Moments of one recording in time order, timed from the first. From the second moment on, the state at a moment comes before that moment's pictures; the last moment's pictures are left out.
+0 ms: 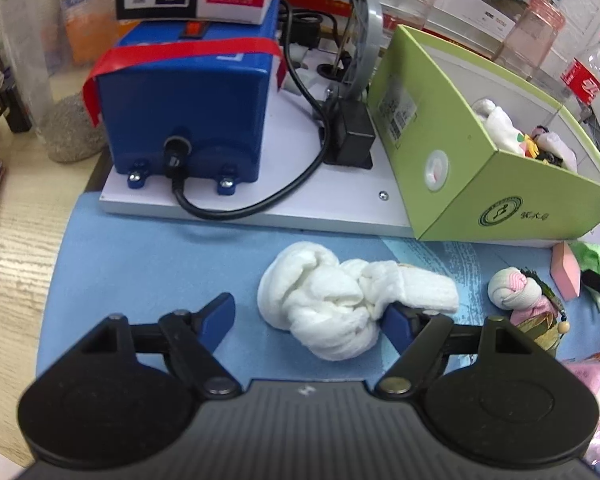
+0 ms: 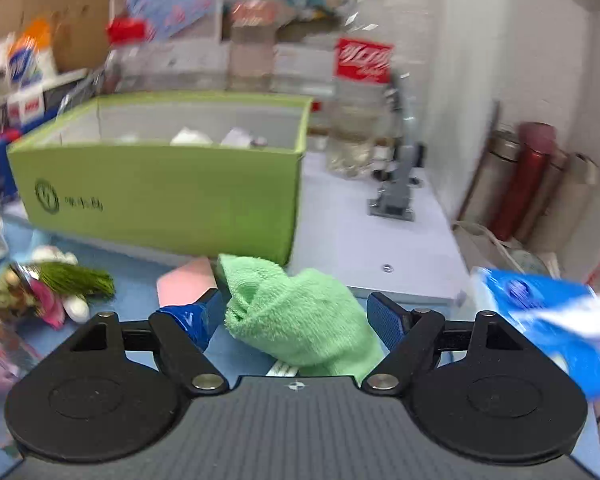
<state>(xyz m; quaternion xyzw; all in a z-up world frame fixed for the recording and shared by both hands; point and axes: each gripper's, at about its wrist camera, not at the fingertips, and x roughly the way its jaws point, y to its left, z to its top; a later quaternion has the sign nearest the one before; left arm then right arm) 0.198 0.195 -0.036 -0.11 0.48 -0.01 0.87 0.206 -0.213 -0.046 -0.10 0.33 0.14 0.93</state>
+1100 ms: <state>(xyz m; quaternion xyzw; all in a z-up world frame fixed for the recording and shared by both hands) 0.175 0.188 0.025 -0.07 0.41 -0.01 0.91 0.178 -0.243 -0.027 0.03 0.29 0.17 0.94</state>
